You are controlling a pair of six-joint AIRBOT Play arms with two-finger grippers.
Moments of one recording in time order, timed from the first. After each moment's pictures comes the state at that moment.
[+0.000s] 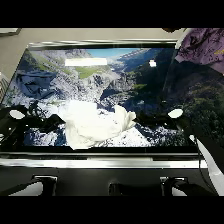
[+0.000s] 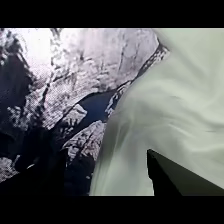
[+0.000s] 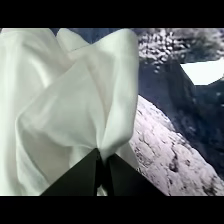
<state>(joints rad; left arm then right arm) 0.22 -1.32 0.76 0.93 -0.96 -1.42 0.10 -1.32 0.76 -0.61 0.83 1.38</state>
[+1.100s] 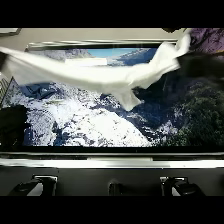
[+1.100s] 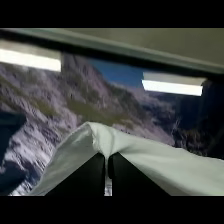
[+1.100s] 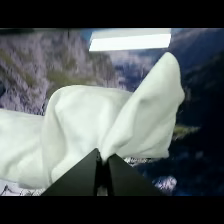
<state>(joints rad) 0.13 -0.91 1.44 1.20 -0.89 -1.51 0.10 -0.83 1.42 -1.25 0.95 1.54</state>
